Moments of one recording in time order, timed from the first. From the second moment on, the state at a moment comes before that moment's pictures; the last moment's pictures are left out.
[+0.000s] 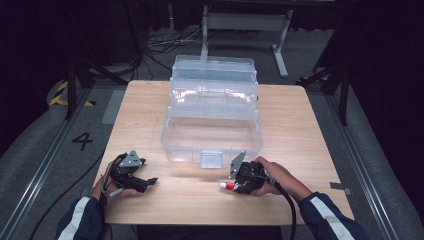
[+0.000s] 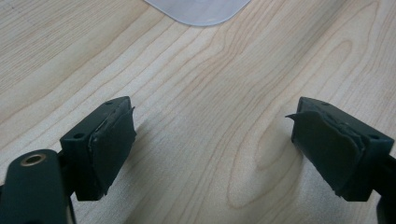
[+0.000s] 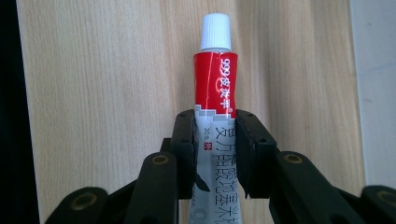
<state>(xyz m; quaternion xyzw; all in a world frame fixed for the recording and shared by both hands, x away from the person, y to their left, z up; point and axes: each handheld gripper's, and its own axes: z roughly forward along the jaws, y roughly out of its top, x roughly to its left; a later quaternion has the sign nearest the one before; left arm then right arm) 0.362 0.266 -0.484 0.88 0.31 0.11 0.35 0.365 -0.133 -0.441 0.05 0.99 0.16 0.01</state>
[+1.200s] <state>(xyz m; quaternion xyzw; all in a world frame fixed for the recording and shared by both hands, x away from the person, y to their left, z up) 0.361 0.266 -0.484 0.88 0.31 0.11 0.35 0.368 -0.159 -0.412 0.07 0.98 0.20 0.02</state>
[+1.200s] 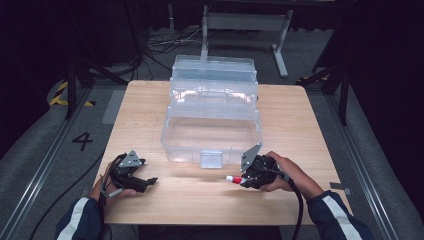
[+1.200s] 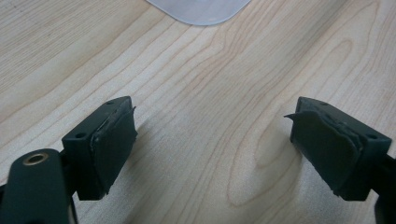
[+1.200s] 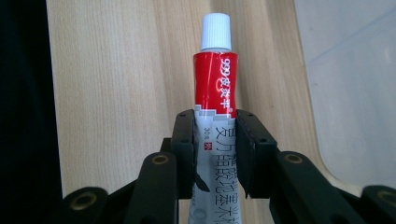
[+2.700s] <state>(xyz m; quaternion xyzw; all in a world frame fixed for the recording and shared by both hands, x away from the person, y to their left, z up) 0.362 0.266 -0.484 0.88 0.31 0.11 0.35 0.382 -0.178 -0.318 0.07 0.96 0.25 0.10</state>
